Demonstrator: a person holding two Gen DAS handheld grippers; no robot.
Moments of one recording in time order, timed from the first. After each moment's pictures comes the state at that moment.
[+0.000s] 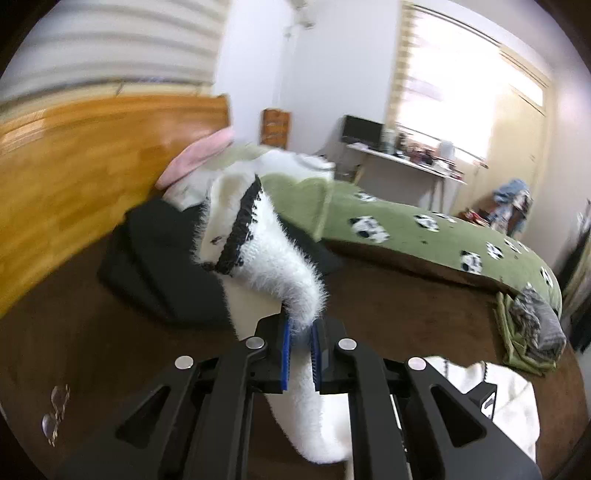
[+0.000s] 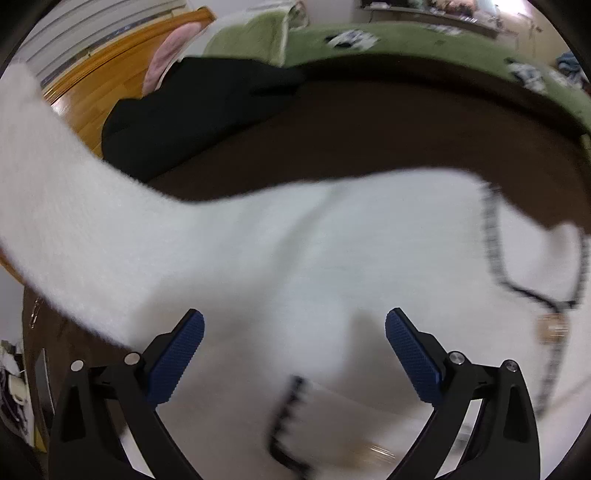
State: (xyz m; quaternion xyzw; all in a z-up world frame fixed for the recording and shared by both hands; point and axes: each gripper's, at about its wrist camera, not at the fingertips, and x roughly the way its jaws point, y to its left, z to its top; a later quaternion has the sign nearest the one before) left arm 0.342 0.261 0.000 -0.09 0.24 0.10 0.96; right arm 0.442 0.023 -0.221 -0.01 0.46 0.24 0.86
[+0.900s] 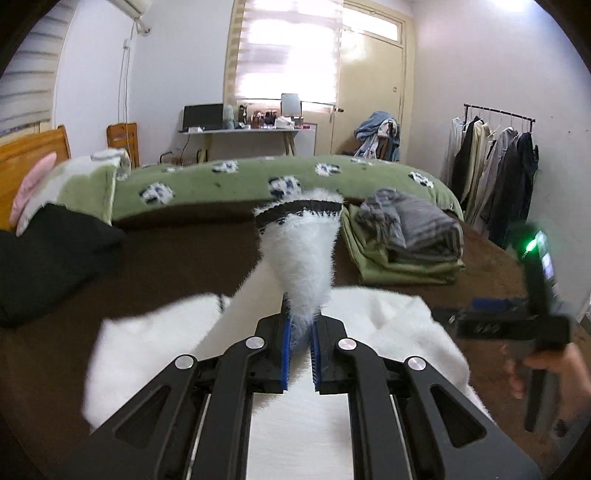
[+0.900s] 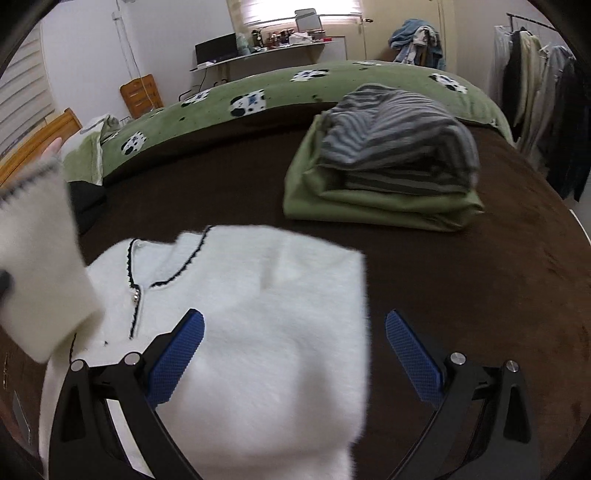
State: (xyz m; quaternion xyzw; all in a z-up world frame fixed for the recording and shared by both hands) left arm 0.330 -0.069 -0.121 0.00 0.25 -0.12 0.96; right arm 0.374 -0.329 -0.160 0.07 0.41 0.01 0.91
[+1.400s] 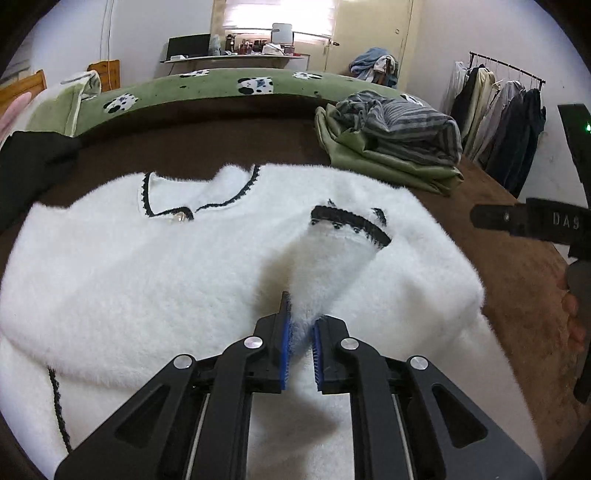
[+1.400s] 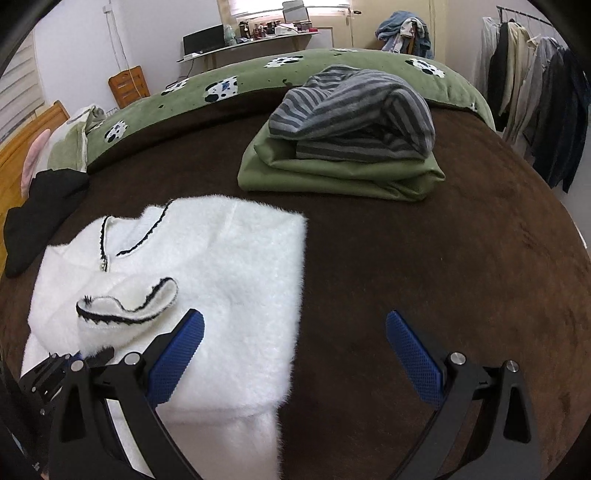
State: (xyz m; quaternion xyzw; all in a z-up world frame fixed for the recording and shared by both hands) left arm 0.337 -0.134 -0.230 0.00 0.37 -0.14 0.92; right arm 0.352 -0.366 -0.184 0.07 0.43 -0.01 0.90
